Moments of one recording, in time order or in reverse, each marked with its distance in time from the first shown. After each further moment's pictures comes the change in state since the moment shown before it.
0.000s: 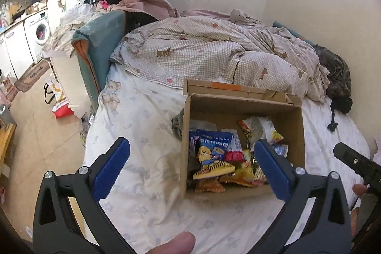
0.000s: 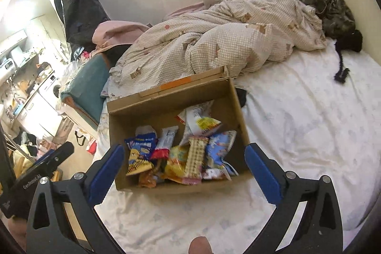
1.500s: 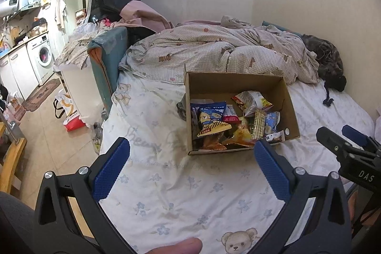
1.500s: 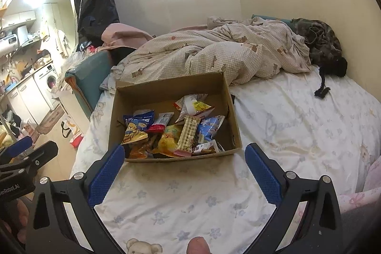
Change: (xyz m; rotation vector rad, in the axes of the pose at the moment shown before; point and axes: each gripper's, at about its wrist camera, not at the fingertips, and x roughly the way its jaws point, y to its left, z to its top) left arm -0.072 -0.009 -0.083 0.102 -0.088 0.031; right arm -0.049 0.026 -0.090 -0.161 -0.151 -0.087
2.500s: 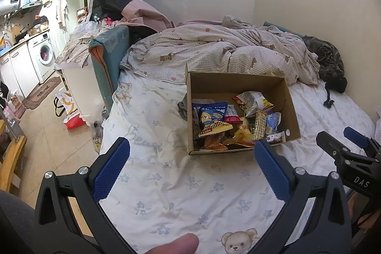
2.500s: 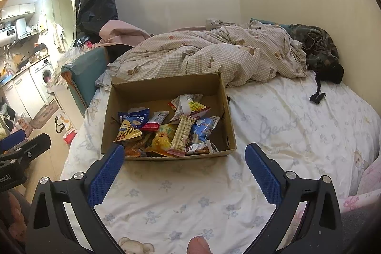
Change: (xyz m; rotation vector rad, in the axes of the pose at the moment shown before) left arm 0.000 0.002 0.000 -0.006 -0.001 0.006; right arm 0.000 0.003 -0.001 -0.038 -0.006 -0.039
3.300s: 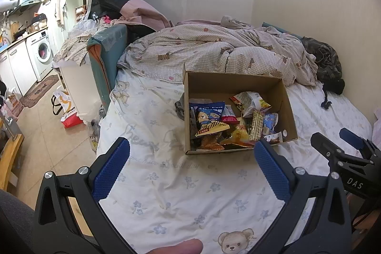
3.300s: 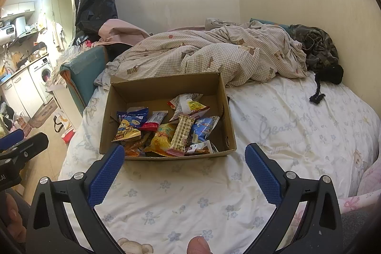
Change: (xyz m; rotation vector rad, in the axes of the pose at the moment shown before) left arm -0.002 -0.002 0.000 -0.006 0.006 -0.016; right arm 0.001 0.000 0.000 -0.002 0.001 -0.002
